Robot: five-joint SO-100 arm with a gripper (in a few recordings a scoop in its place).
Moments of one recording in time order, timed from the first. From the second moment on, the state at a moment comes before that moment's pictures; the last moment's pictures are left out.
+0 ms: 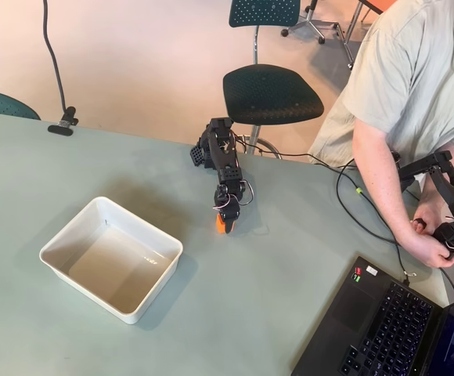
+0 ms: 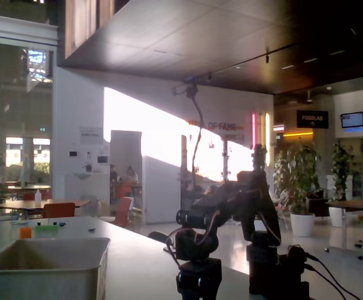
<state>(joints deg) -25.8 69.3 90.4 69.8 7.6</state>
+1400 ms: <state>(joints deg) -2.3 82.1 54.1 67.7 7.6</state>
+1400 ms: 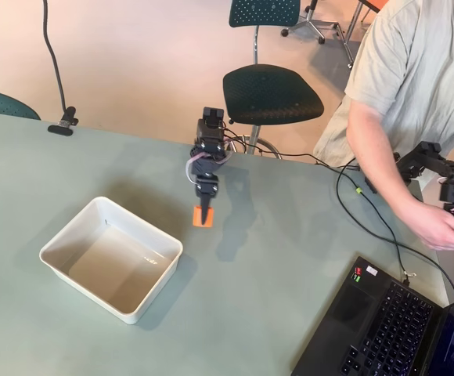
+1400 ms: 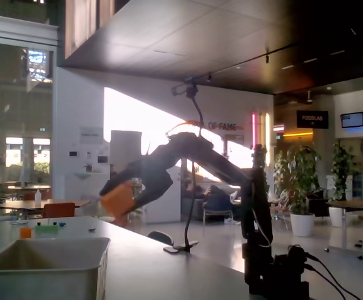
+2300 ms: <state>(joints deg) 17.5 54.8 52.9 25.1 7.7</state>
